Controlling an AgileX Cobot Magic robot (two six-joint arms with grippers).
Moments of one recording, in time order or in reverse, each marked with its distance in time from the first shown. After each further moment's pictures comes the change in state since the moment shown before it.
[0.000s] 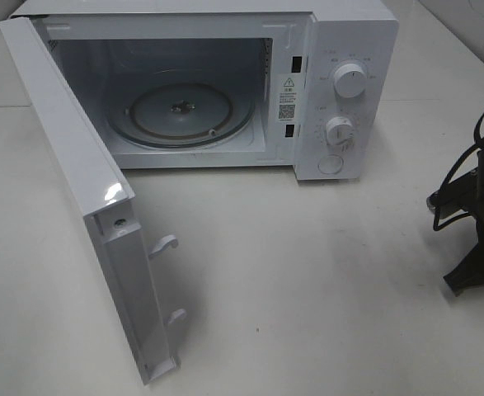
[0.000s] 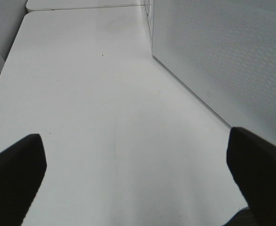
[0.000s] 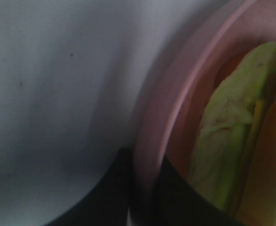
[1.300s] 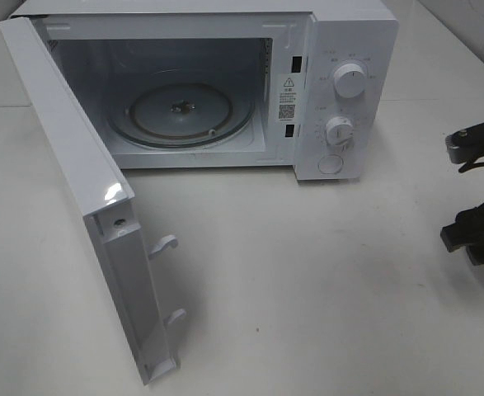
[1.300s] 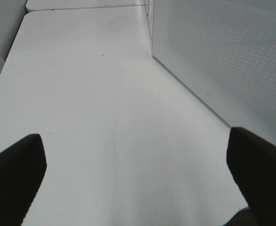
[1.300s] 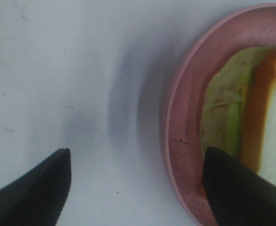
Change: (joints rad) left arm 0.000 0.000 0.000 0.000 0.000 0.000; right arm 0.000 -0.357 0.002 0.479 -0.028 -0.383
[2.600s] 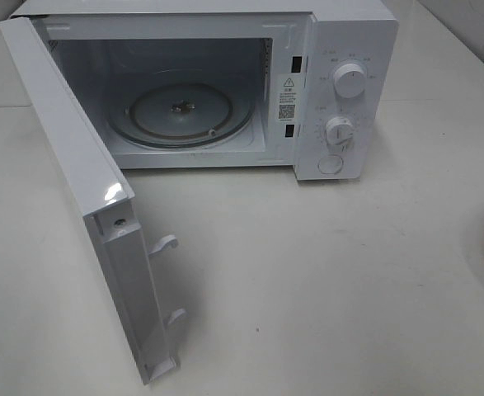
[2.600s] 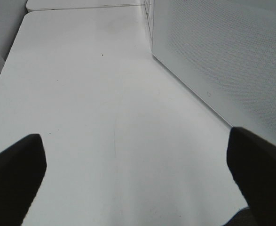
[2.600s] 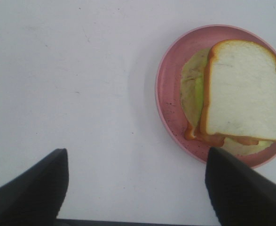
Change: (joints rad) left arm 0.000 0.000 0.000 0.000 0.000 0.000; right arm 0.000 -0.783 0.033 0.330 0.356 -0.346
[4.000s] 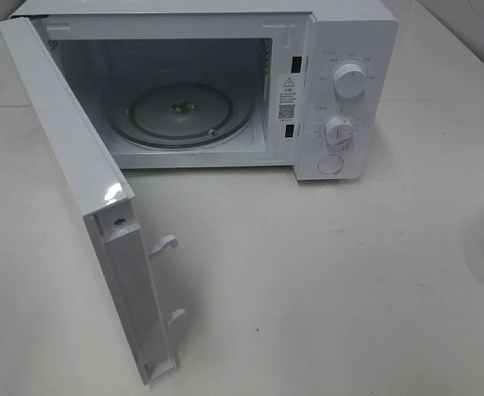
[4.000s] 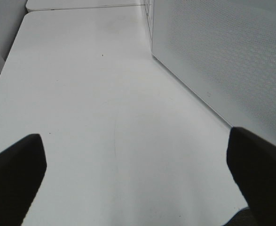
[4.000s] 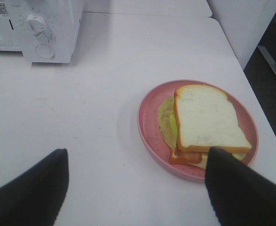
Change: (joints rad) left arm 0.000 0.000 0.000 0.000 0.000 0.000; right arm -0.161 -0.723 0.128 0.104 0.089 -0.130
